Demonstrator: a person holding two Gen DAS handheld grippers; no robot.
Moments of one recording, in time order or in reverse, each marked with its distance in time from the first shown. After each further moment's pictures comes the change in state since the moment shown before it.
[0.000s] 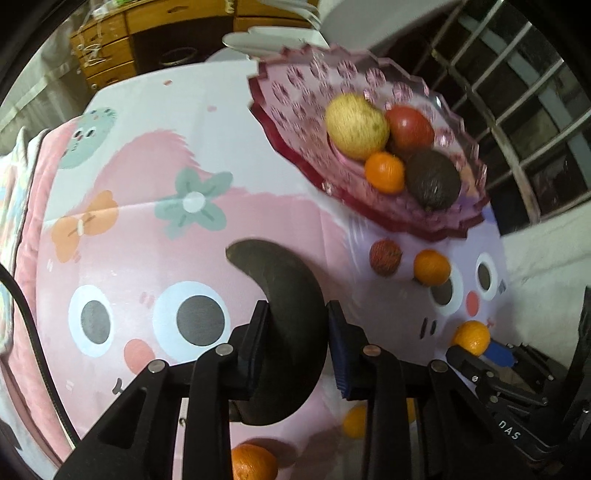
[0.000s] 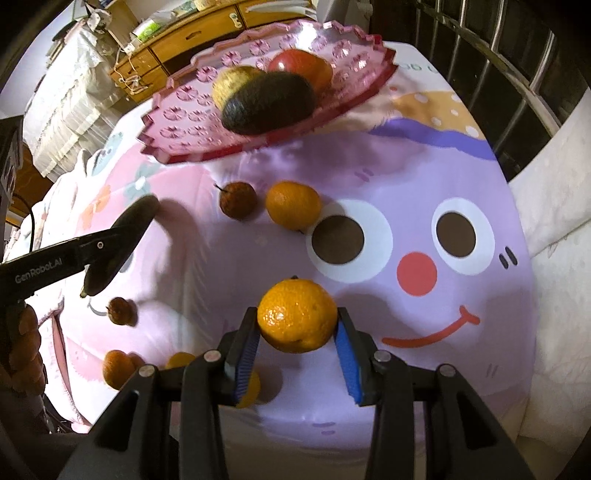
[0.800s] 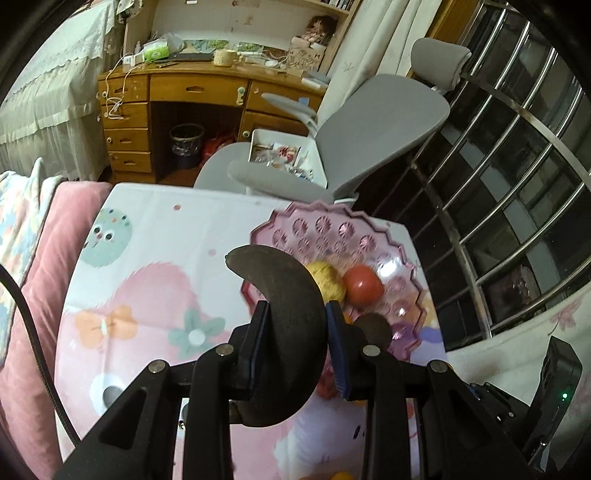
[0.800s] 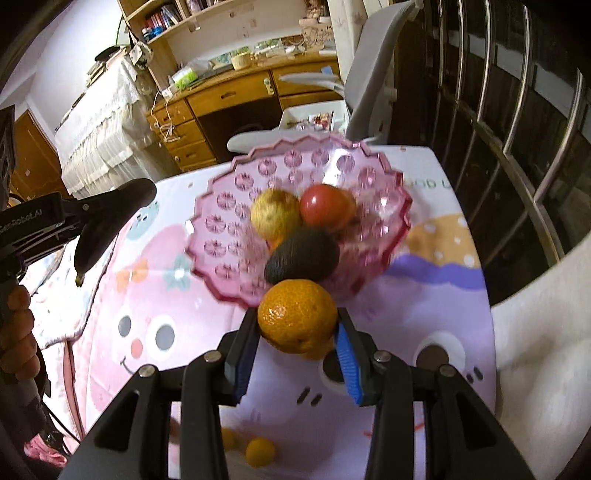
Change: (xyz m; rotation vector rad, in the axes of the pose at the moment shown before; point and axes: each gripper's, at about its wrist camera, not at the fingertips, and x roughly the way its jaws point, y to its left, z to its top) left arm -0.100 -0.010 0.065 -0.075 -0.354 -0.078; right arm -0.061 0.015 0.073 -0.087 -0.254 0.041
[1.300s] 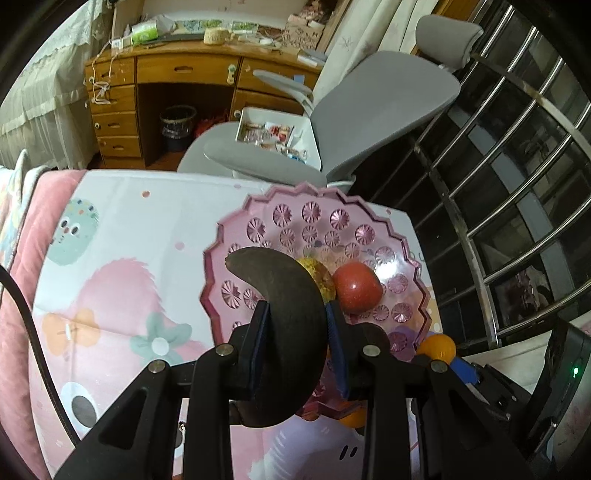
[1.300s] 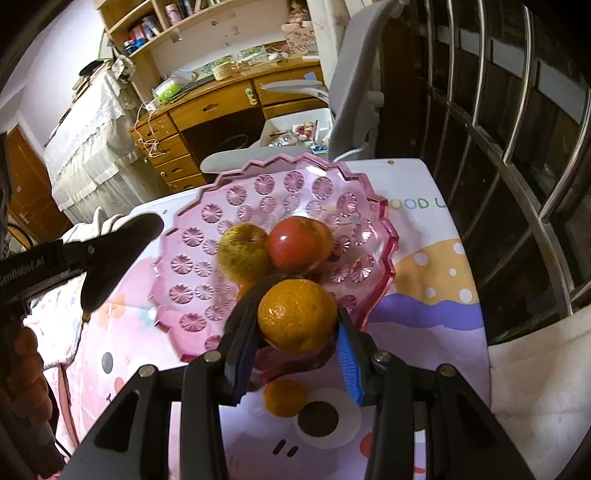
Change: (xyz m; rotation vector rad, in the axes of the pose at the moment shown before) left arm 0.067 -0.022 0.012 -0.012 0.099 -0.005; right arm 0.036 -0.035 0.034 0.059 -0.001 -0.015
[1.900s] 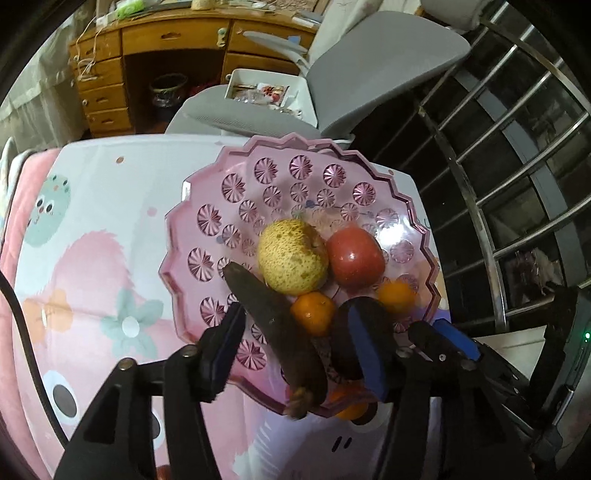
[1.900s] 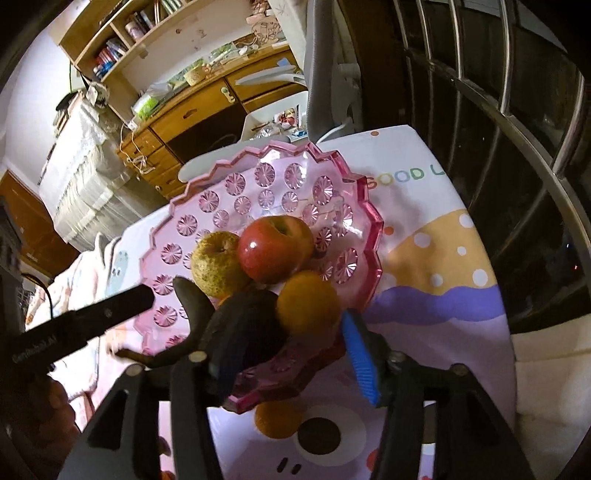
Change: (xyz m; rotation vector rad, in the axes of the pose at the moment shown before) left arm 0.039 -0.014 -0.005 -0.001 0.138 0.003; right arm 0.024 -0.029 0.006 0.145 0.031 0.072
